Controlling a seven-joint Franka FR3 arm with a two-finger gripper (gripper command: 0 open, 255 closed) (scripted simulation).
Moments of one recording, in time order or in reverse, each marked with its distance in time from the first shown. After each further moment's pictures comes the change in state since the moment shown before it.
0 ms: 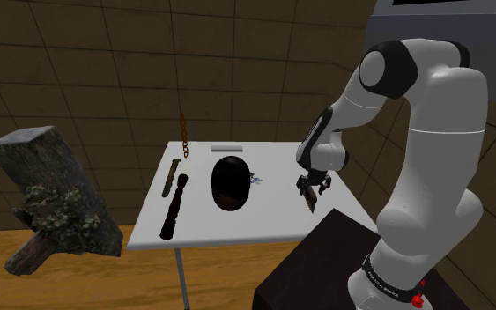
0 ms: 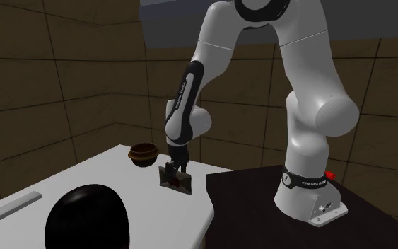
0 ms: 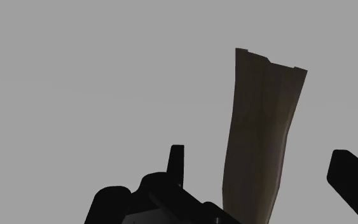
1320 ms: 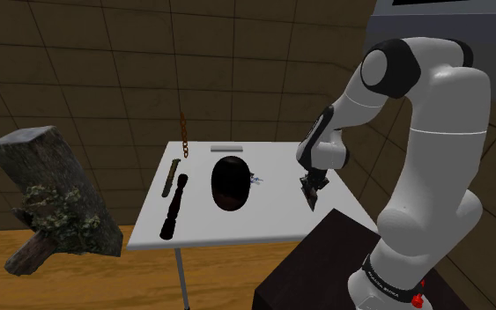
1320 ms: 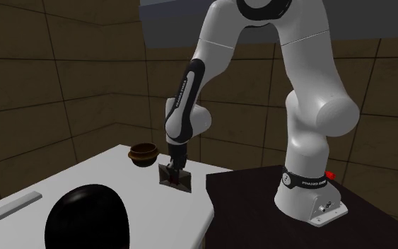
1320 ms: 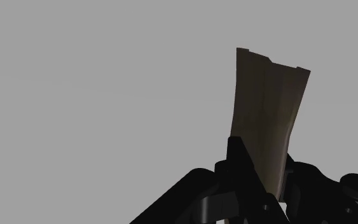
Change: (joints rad) arm 0.012 -0.016 -0.014 -0.001 -0.014 -0.015 0.012
